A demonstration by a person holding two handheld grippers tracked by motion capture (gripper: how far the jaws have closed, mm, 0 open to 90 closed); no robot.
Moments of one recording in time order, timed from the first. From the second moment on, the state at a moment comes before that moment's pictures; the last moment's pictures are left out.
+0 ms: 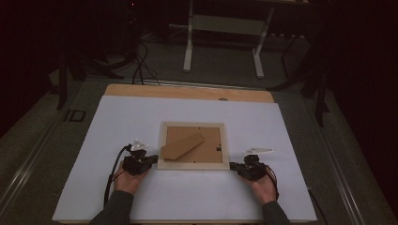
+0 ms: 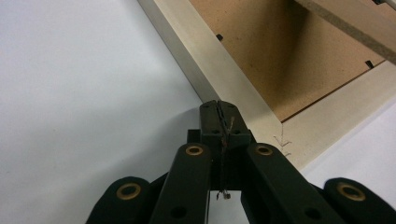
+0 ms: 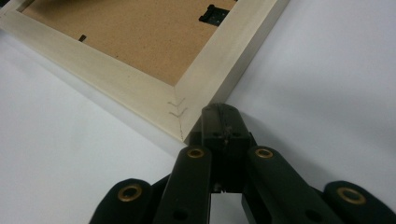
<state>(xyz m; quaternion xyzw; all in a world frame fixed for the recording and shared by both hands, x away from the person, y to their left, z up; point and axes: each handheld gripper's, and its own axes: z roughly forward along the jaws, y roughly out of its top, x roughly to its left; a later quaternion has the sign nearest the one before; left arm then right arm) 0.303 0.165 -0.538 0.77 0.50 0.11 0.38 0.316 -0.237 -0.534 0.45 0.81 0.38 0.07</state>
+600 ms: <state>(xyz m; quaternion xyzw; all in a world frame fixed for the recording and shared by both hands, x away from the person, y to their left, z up) 0.303 0.167 -0.537 0.76 0.51 0.12 0.38 0.319 -0.238 -0.533 0.45 0.81 0.38 0.08</state>
